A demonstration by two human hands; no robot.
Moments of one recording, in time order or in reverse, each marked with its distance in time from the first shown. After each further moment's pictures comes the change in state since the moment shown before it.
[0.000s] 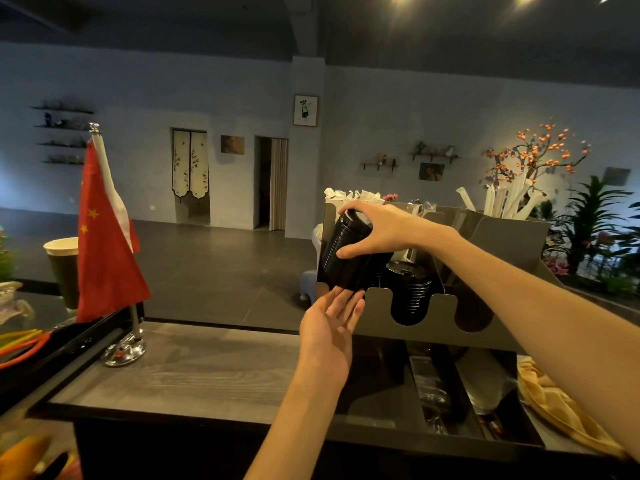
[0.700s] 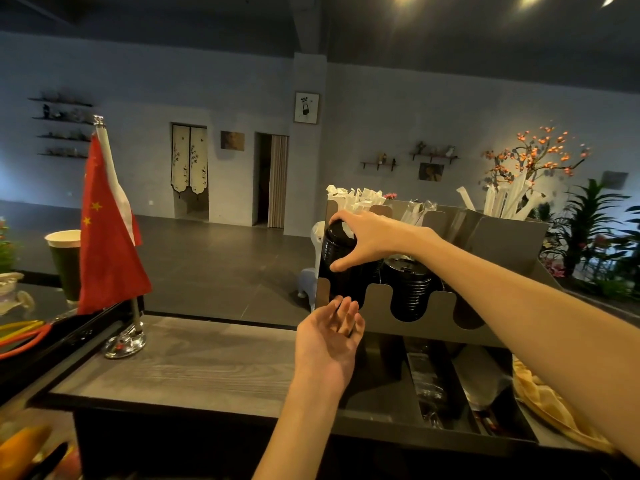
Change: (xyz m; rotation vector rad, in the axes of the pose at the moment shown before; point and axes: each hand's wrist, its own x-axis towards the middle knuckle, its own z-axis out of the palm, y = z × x) left_hand -0.026 0.008 -0.010 -0.266 0.024 -0.225; right_hand 0.005 -0.018 0.017 -0.235 -0.093 -0.016
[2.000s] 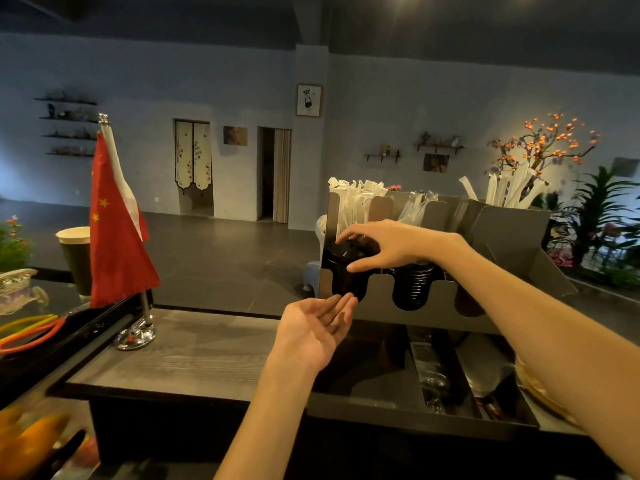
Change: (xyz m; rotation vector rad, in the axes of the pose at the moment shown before) left_hand -0.014 0.033 0.001 0.310 0.033 -0.083; right_hand -0.024 0.026 0.015 0.062 -0.079 -0.125
